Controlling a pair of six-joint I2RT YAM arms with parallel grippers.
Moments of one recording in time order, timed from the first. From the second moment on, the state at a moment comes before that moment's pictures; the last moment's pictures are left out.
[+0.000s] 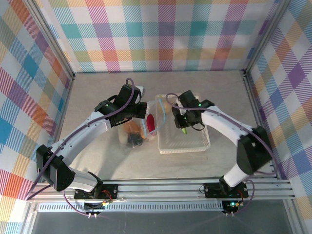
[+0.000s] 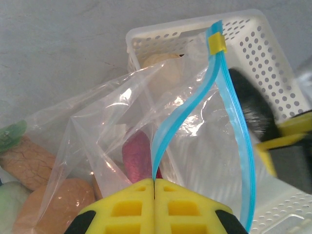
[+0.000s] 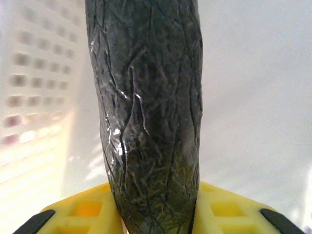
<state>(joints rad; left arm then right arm) -0.62 1.41 1.31 -0.71 -0.04 -0.39 0.57 1.53 1.21 -0.80 -0.06 0.24</state>
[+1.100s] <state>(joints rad) -0.67 1.46 1.36 -0.65 -0.01 -0.39 0.60 1.75 1.62 -1.11 -0.63 0.32</state>
